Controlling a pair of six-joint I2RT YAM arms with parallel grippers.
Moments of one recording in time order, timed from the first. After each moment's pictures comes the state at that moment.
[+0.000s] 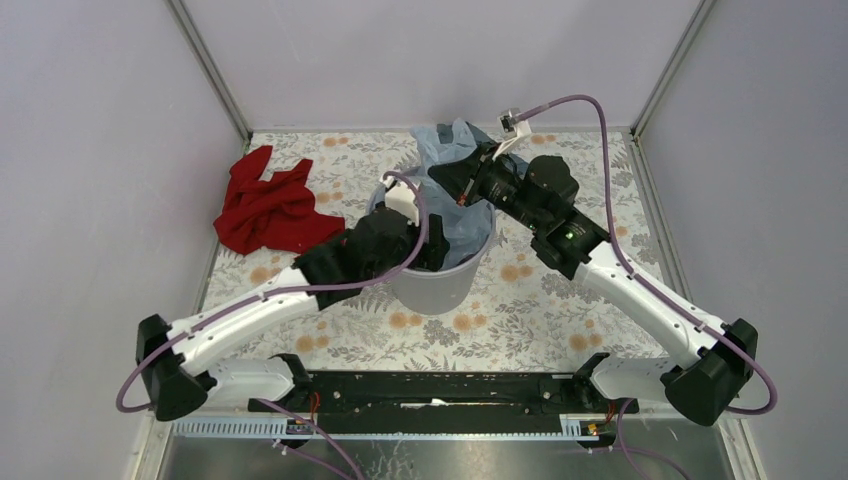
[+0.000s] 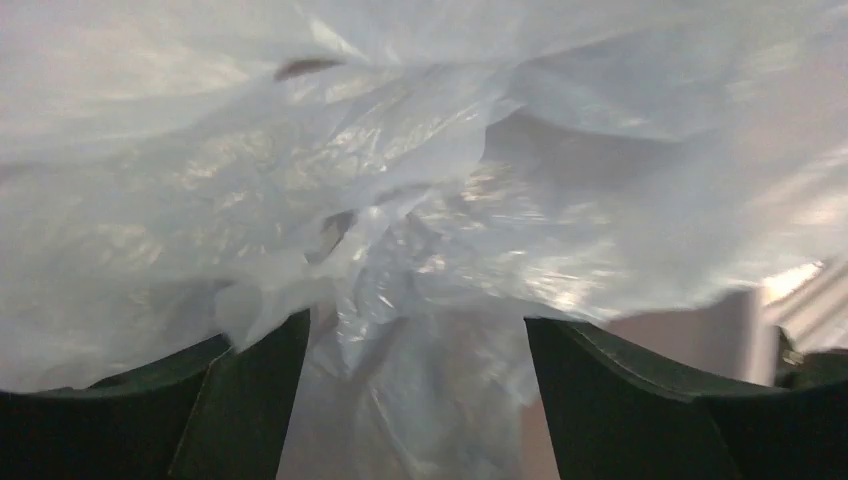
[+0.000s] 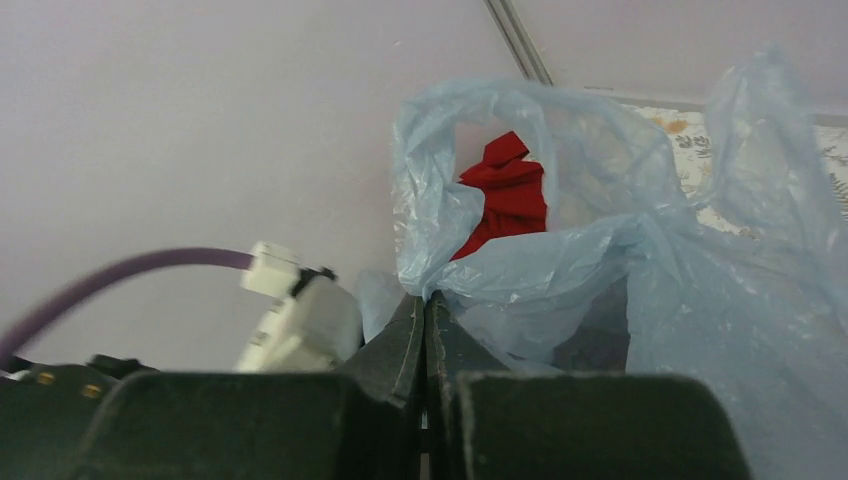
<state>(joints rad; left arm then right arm) -0.96 1.20 1.06 -0.35 -0.31 -0.49 0.71 1.24 1.16 0.16 -0.18 0.61</state>
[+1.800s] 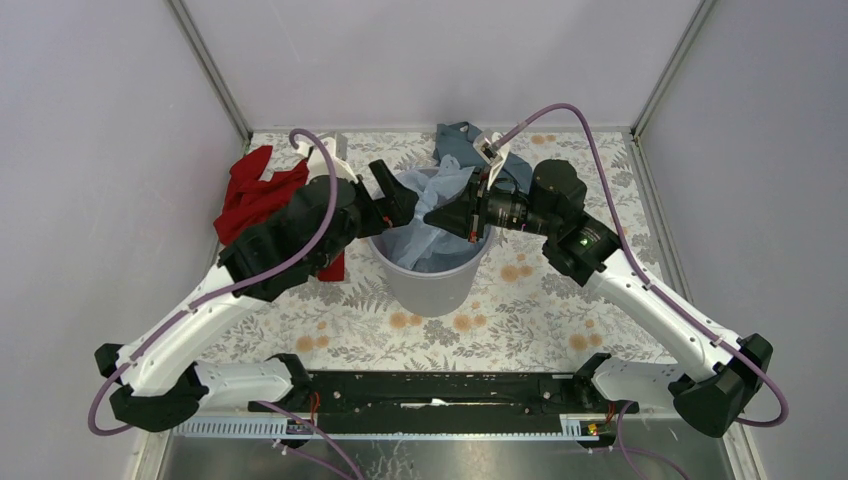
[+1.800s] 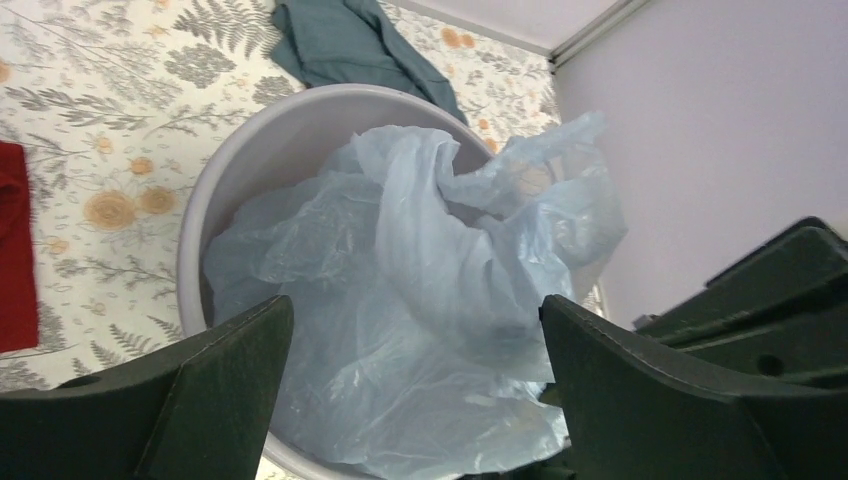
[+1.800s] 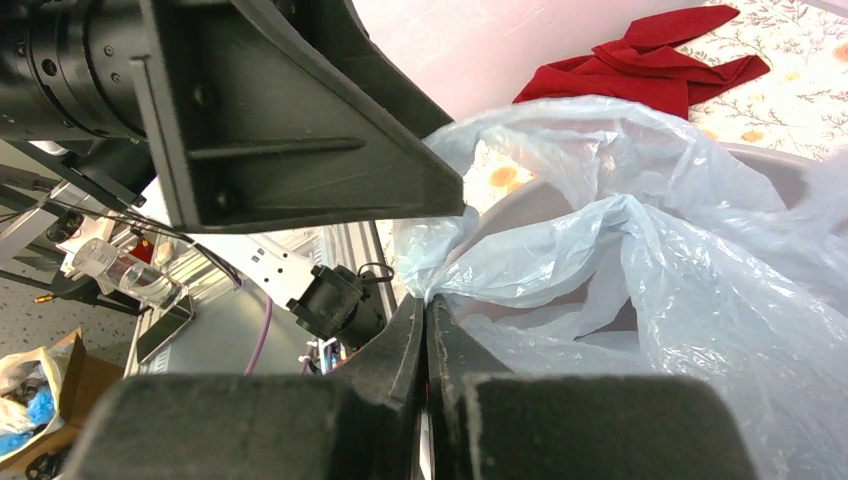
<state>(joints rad) -0.94 1.12 1.48 -0.77 -0.50 -0.81 0.71 1.18 1.18 -0.05 -0.60 0.43</state>
